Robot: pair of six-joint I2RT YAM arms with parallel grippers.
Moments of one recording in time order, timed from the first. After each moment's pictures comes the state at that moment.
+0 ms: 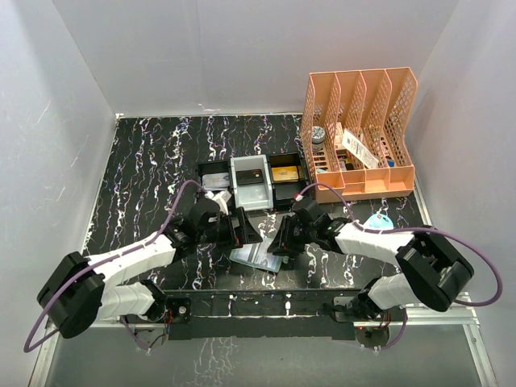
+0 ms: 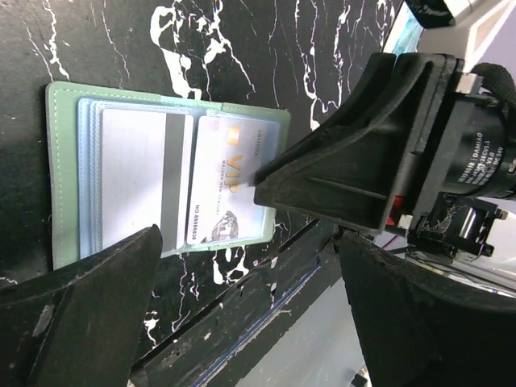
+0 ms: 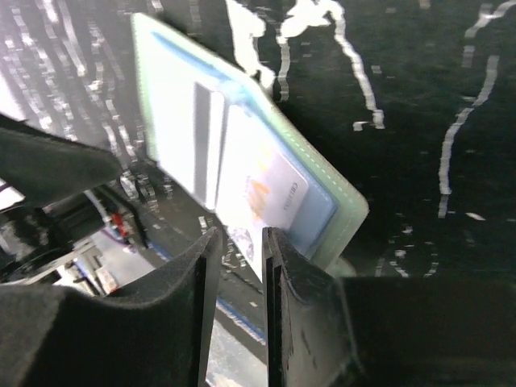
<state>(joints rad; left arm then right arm) -0.75 1.15 0.51 -0.04 0.27 -0.94 0.72 1.34 0.56 -0.05 -0.36 1.01</state>
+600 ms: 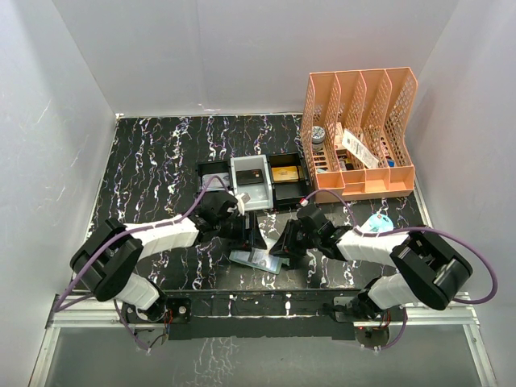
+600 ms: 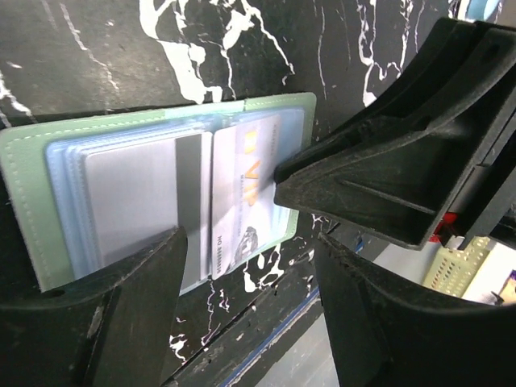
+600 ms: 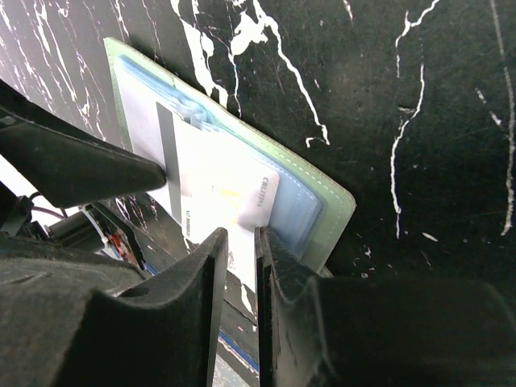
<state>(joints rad) -0.75 1.47 0.66 -0.08 0.39 -0.78 0.72 1.38 0.44 0.11 -0.30 1.05</state>
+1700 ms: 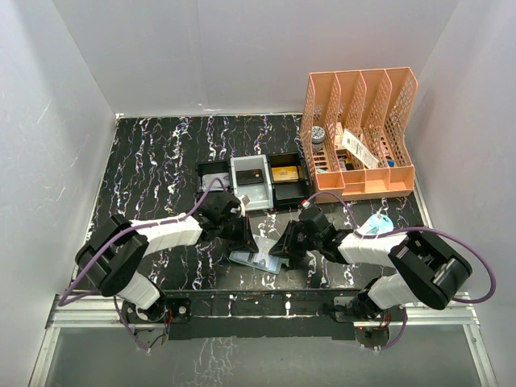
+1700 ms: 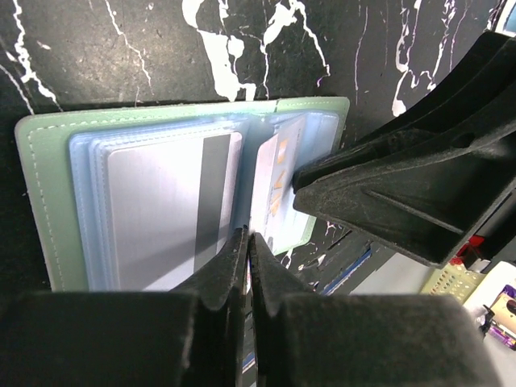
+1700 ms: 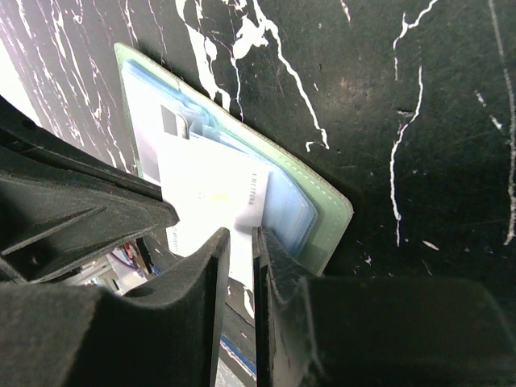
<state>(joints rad) -0.76 1.52 0.69 -0.12 0.39 -0.82 0.72 1.38 0.38 0.23 -0.30 1.09</state>
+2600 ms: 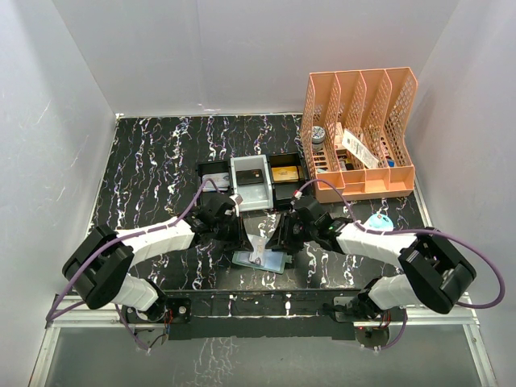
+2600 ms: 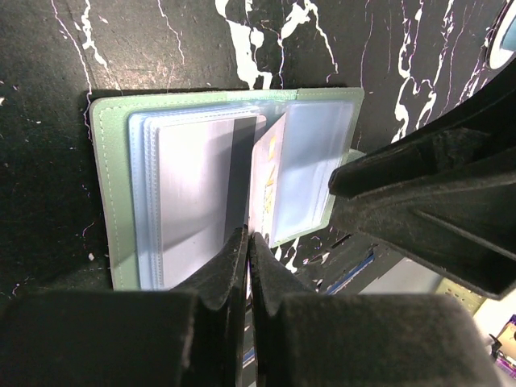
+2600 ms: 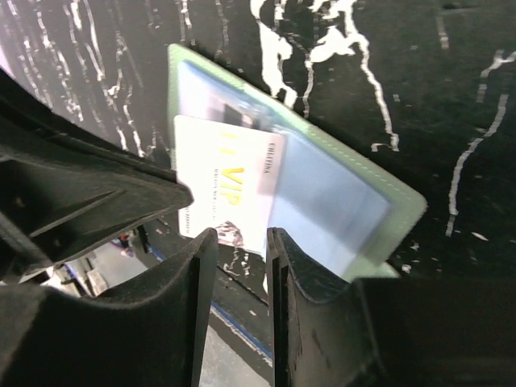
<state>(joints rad) -0.76 1.41 0.65 -0.18 0.31 -0.84 0.72 1.34 0.56 -0.04 -0.32 0.96</state>
